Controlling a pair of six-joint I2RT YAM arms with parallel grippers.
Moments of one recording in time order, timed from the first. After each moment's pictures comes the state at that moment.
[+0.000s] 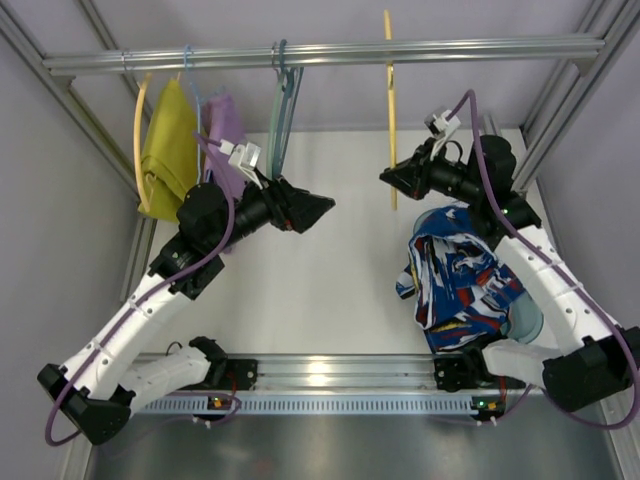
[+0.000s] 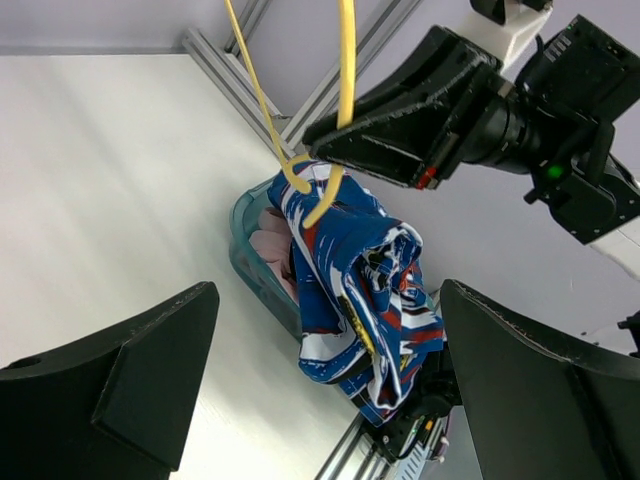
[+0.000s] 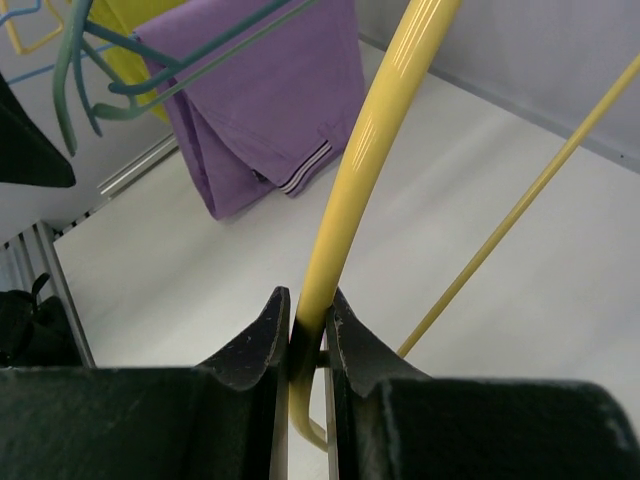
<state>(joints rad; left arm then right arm) -0.63 0.95 1.06 -0.09 0.28 -0.63 0.35 1.16 1.15 -0.13 -0.60 0.14</state>
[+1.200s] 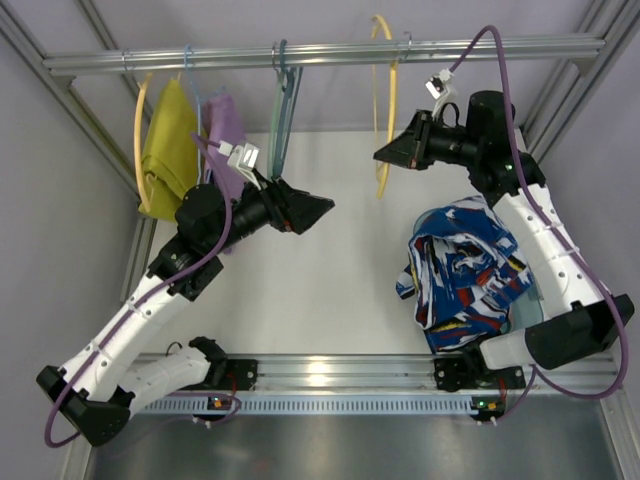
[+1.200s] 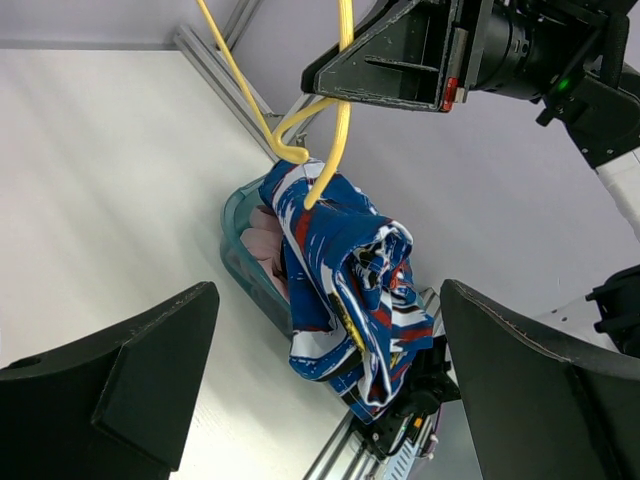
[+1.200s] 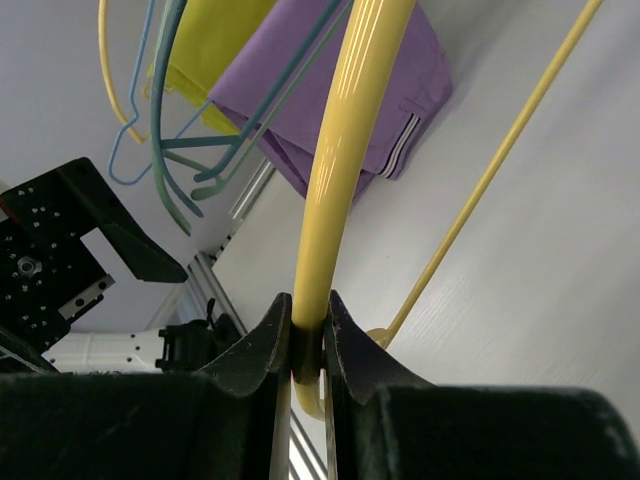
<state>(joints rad) -0.62 0.94 1.05 -0.09 0.29 -0.65 0.30 1.39 1.54 -0.42 -0.70 0.50</state>
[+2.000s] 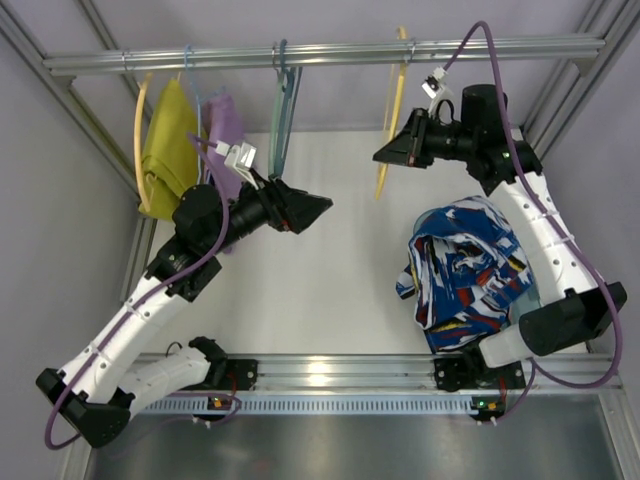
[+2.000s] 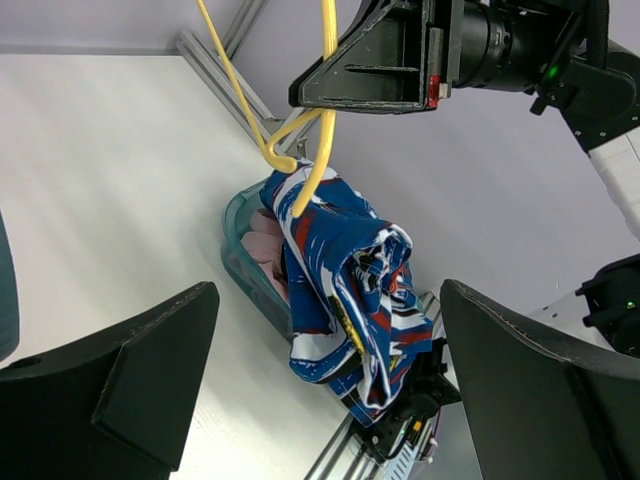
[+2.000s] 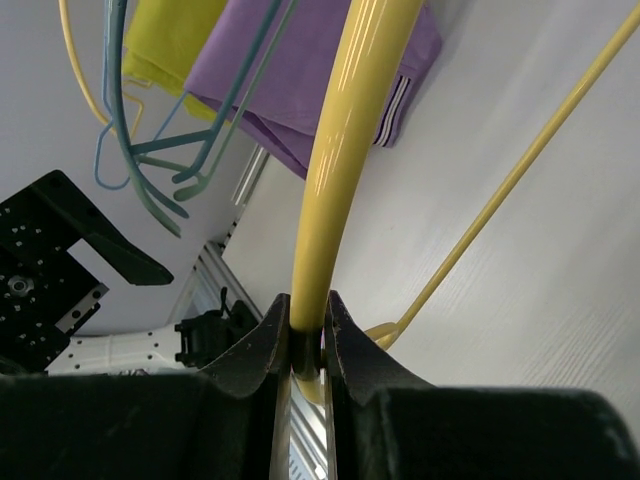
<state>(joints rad) -0.61 0.94 1.05 -0.09 0.29 -0.66 0.30 1.46 1.64 -0.59 -0.68 0.52</state>
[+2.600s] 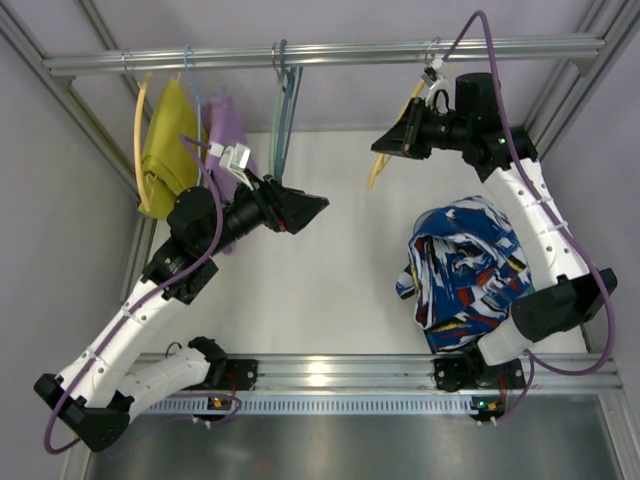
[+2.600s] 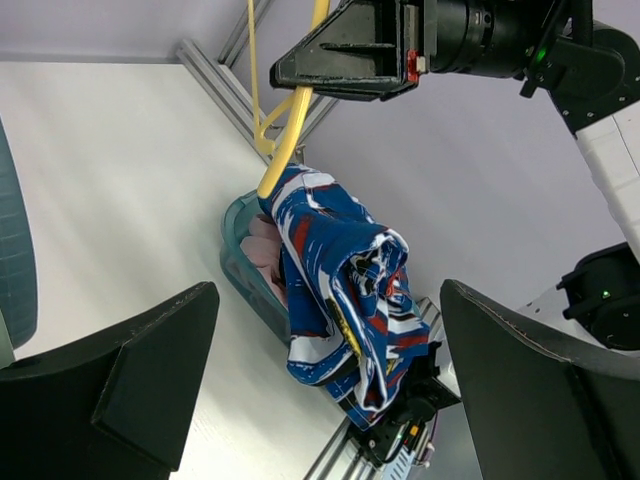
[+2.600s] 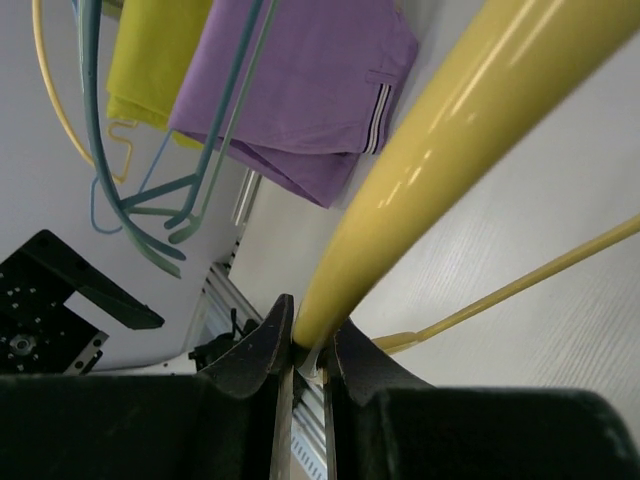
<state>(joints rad) -0.60 0.91 1.05 -0.09 0.29 -0.67 0.32 1.55 1.77 -0.68 -0.61 0.58</state>
